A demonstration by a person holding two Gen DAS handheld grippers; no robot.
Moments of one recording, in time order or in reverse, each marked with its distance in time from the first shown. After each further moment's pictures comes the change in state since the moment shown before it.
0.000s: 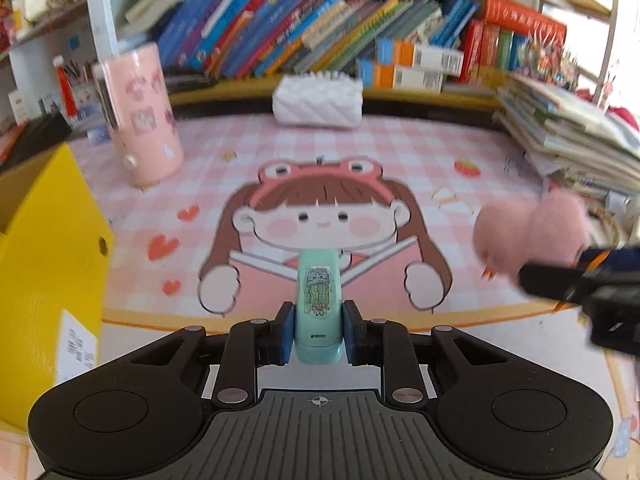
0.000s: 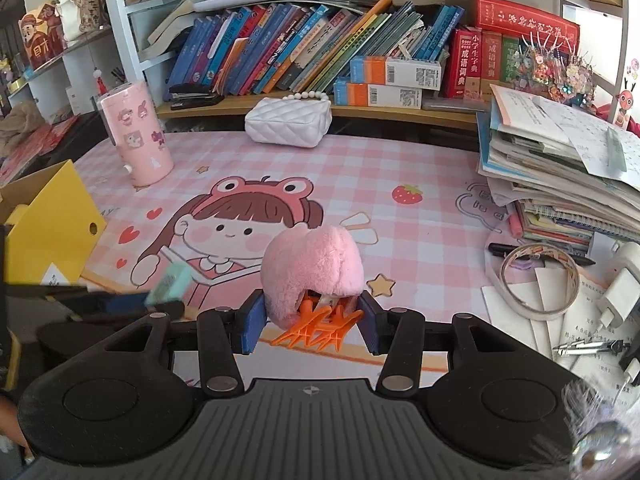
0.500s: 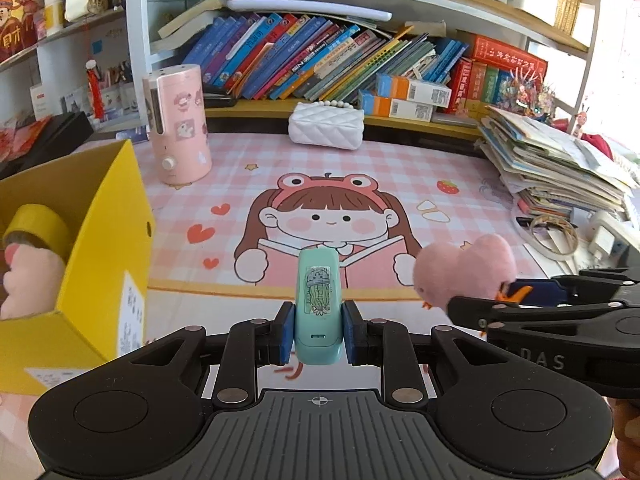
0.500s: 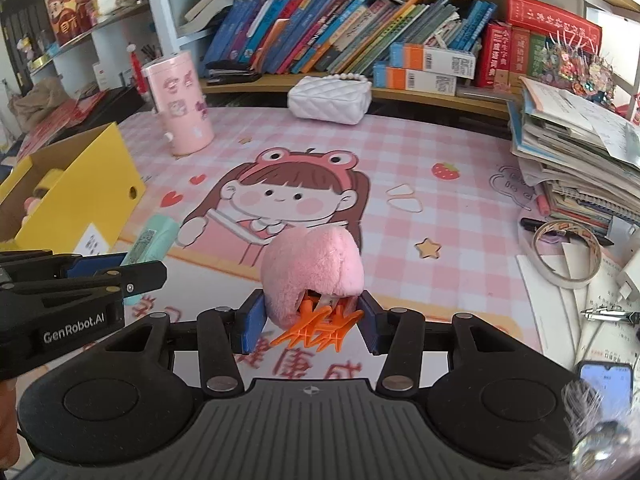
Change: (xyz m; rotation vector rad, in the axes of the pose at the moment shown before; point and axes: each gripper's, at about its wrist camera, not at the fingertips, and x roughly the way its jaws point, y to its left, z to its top) left arm -0.070 0.023 -0.030 -0.043 -0.062 -0.039; right arm -0.018 0.045 -0.026 -0.050 0.031 0.041
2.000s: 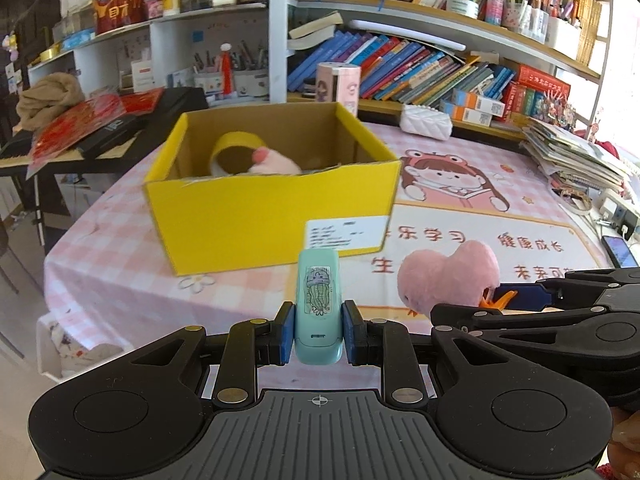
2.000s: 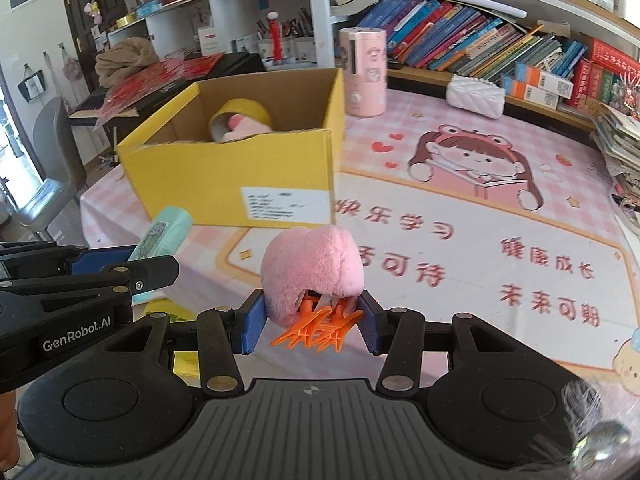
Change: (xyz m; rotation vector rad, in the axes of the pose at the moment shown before) left arm -0.164 0.185 -0.117 -0.055 -0.036 0.072; right arm -0.067 0.256 -0.090 -0.086 0.001 0.083
